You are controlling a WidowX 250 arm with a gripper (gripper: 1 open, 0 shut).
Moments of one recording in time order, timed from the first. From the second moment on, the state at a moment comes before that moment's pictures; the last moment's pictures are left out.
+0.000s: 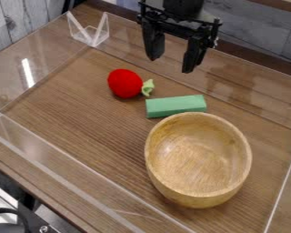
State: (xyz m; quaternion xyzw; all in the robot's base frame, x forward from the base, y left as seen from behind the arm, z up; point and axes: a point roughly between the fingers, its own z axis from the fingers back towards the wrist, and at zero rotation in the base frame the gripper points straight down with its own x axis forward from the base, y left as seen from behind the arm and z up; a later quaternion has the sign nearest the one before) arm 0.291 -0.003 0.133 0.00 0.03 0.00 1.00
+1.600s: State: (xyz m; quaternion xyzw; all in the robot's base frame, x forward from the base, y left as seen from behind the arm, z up) arm 0.289 0.092 0.063 -0.02 0.01 0.28 0.96
